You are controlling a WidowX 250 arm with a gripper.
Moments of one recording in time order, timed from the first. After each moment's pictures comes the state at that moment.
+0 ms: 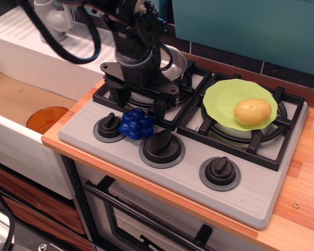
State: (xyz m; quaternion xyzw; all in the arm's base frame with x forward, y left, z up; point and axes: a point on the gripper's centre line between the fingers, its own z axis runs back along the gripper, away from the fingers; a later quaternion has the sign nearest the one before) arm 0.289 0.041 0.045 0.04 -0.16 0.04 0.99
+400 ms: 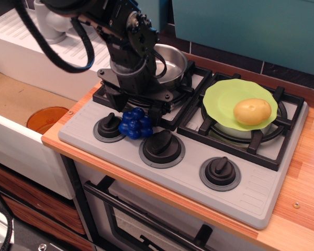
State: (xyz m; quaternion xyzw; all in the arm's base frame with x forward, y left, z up) arm 0.287 0.047 0.034 0.05 -0.17 0.04 0.98
